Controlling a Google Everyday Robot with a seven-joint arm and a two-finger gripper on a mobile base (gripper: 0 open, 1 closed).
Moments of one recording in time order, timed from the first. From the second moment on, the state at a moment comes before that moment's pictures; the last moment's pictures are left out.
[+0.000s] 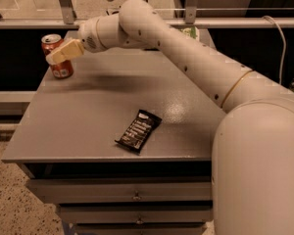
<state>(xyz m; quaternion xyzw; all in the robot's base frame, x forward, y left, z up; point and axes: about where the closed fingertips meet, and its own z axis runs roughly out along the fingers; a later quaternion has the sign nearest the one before) 0.731 0.216 0.924 -0.49 0.64 0.32 0.50</state>
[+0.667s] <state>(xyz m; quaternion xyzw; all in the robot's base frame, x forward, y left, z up) 0.724 0.251 0.911 -0.49 0.62 0.36 0.50</state>
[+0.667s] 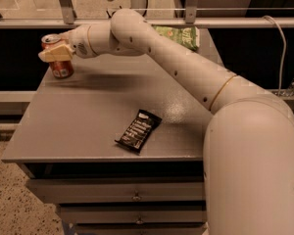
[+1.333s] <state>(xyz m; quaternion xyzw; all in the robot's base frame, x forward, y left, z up) 0.728 0.171 0.932 -0.45 0.63 0.35 0.53</state>
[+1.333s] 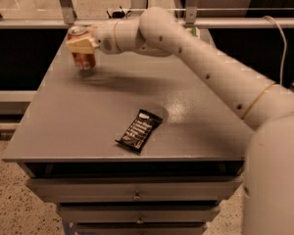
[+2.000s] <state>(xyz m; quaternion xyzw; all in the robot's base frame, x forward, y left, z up) 0.735 -0.014 0.901 -0.35 0.73 0.26 0.52</state>
